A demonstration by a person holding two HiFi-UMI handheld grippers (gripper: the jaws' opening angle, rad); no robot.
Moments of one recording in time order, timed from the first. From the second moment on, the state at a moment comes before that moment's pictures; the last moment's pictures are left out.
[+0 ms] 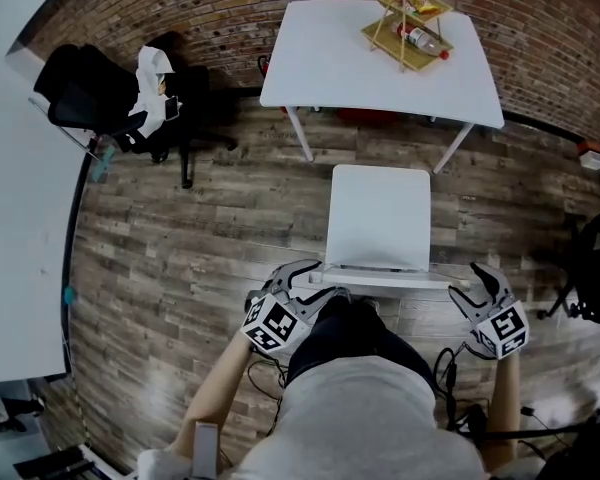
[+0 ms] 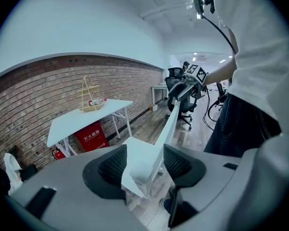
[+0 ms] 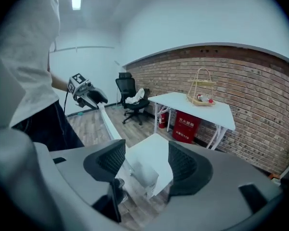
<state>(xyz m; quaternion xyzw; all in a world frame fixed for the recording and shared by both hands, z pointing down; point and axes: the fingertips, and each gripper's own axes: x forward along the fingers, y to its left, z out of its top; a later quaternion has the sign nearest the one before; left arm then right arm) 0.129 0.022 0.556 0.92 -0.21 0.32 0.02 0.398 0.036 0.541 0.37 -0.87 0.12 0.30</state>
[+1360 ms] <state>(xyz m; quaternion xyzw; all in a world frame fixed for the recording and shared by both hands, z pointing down) 0.143 0.017 0.614 0.91 -0.15 0.39 0.03 0.397 0.046 0.610 0.30 -0.86 0.09 0.41</state>
